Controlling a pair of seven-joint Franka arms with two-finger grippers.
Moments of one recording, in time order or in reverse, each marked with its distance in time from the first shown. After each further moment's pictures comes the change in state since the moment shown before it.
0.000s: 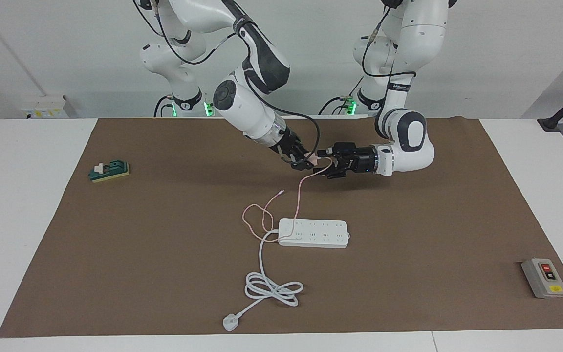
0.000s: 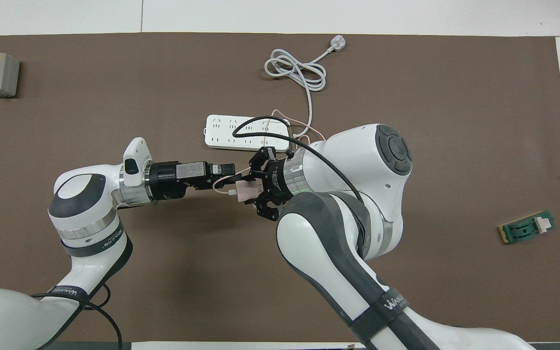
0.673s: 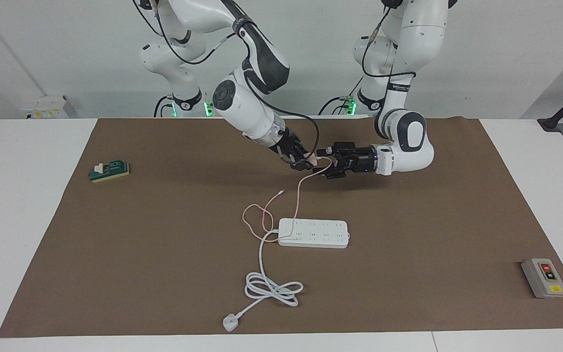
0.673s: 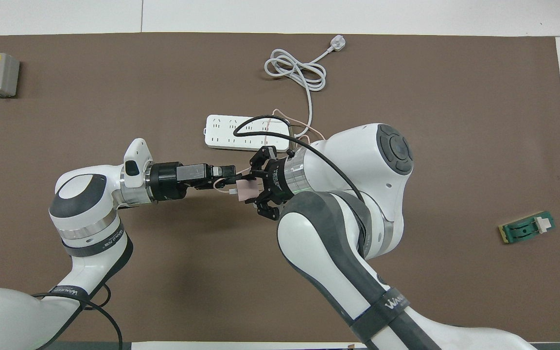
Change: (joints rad) left arm -0.001 0.003 0.000 -0.001 0.000 -0.006 0.054; right arm -0.001 0.000 -0.002 0.000 0.000 0.001 0.000
